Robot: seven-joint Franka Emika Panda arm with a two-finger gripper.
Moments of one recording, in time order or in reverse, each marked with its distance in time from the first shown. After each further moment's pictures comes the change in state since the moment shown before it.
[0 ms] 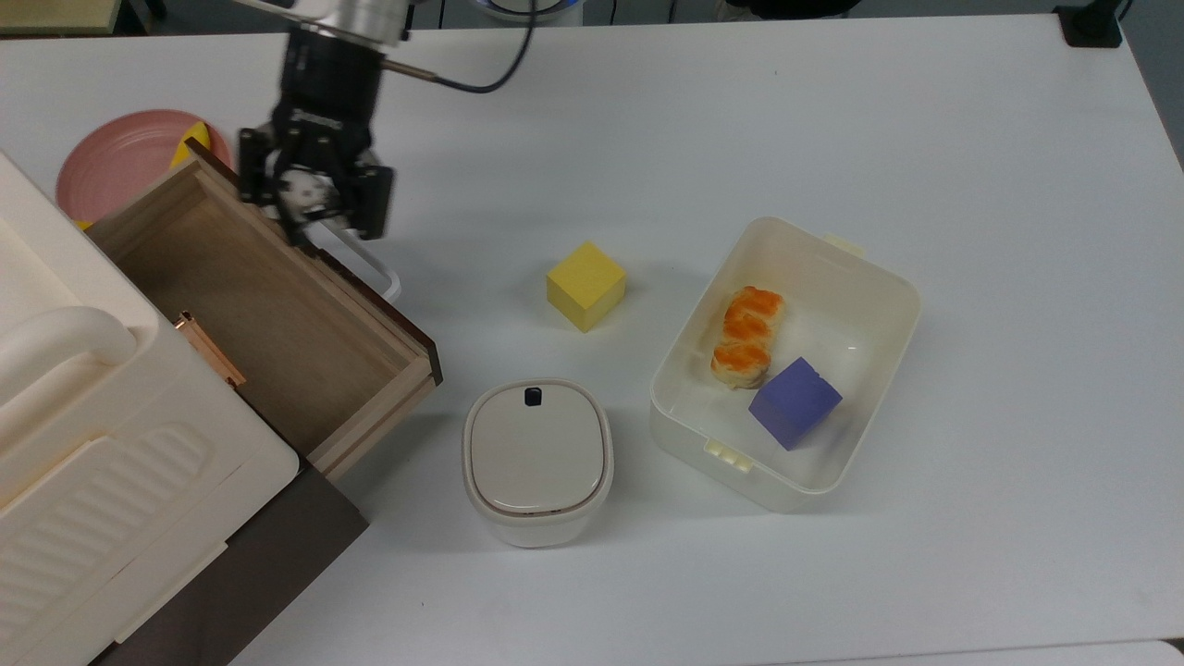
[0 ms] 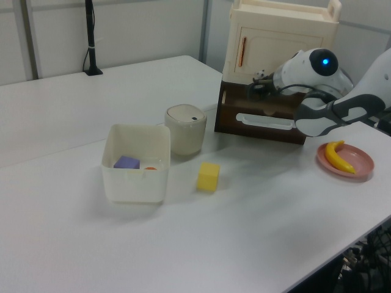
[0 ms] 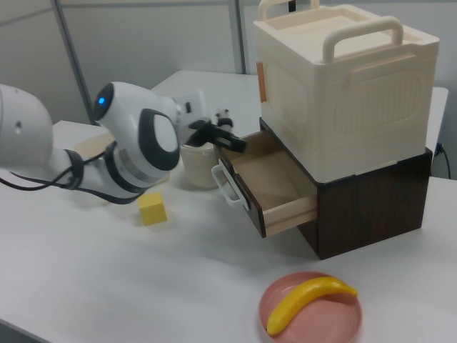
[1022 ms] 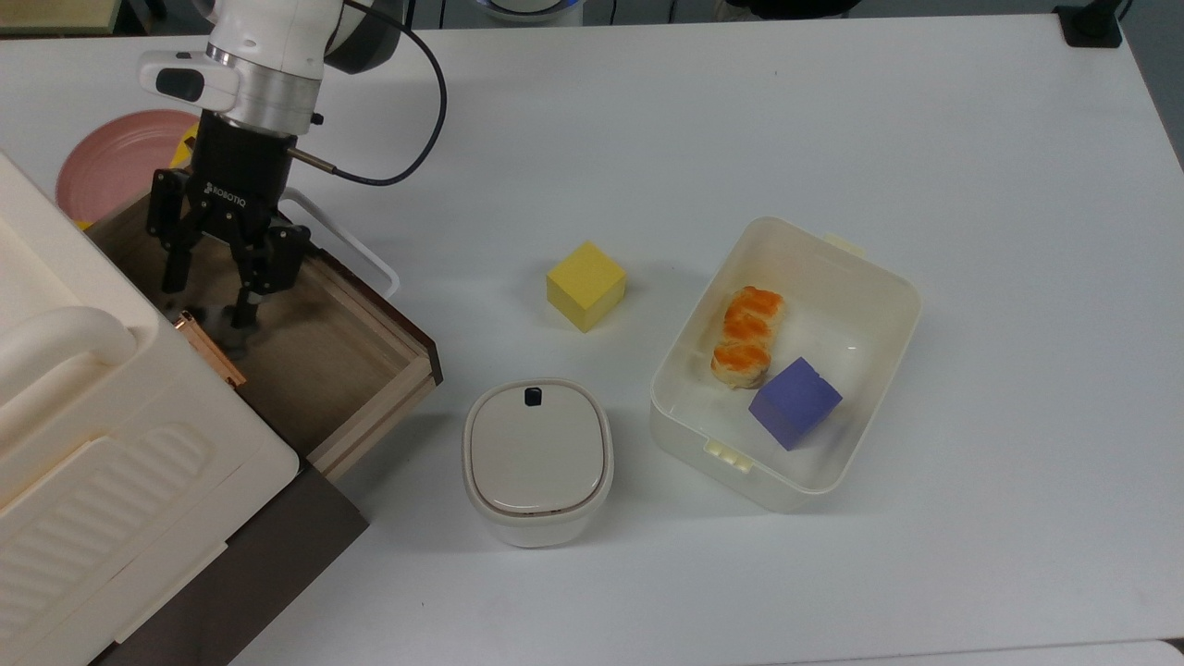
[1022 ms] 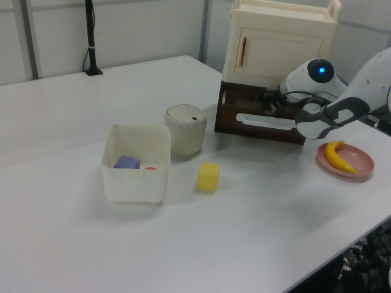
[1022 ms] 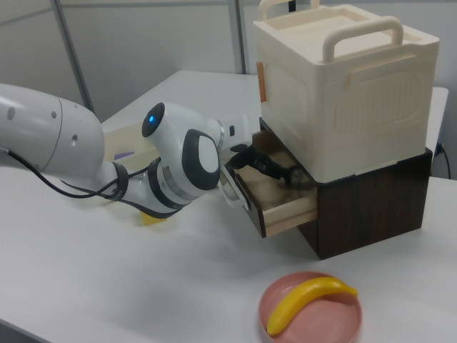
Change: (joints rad) arm -0.098 0.205 0.001 0.146 0.022 -0.001 0.008
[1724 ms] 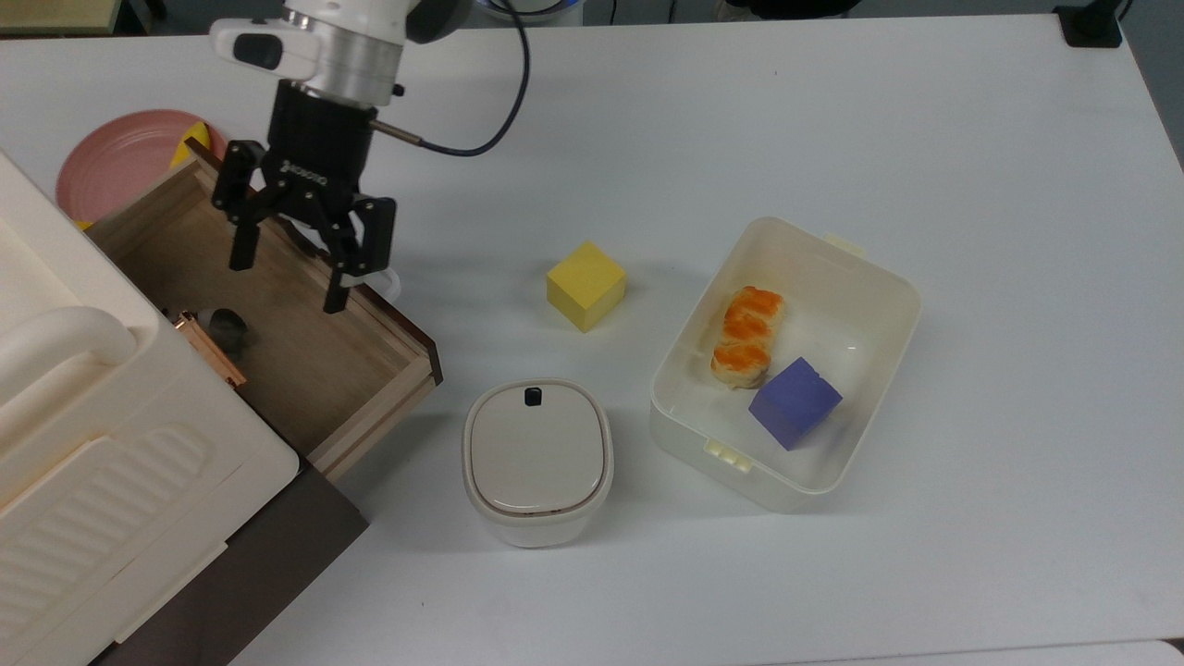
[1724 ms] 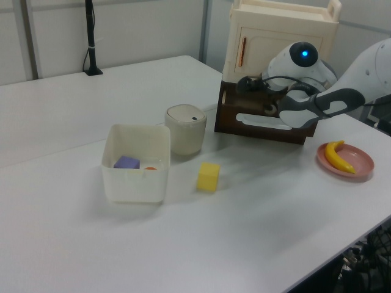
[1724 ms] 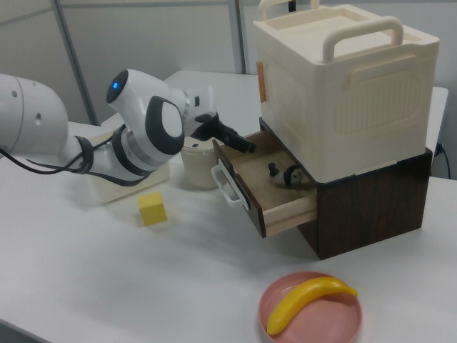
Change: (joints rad) arm 0.090 -0.104 0.072 -0.004 0.050 -0.166 0.038
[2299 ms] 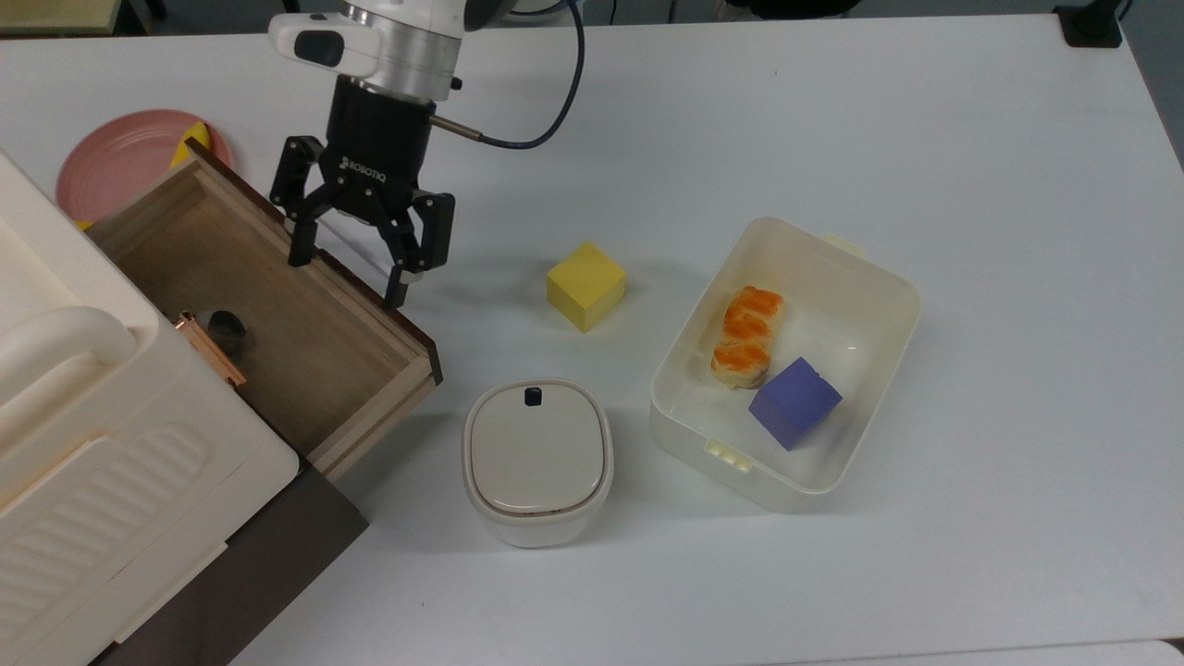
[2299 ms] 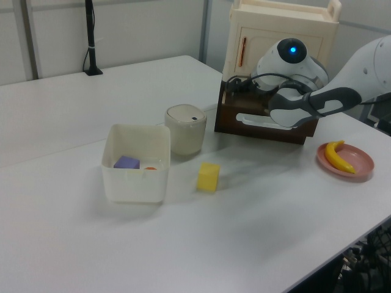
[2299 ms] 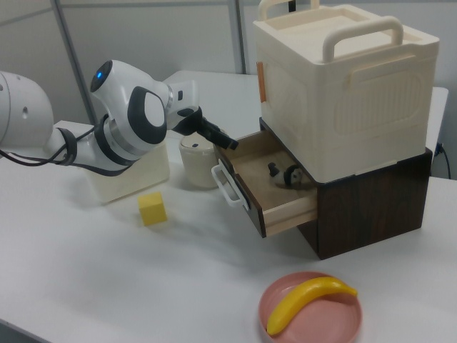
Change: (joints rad) arm 0.043 -0.028 0.039 -0.004 0.027 -0.093 0.039
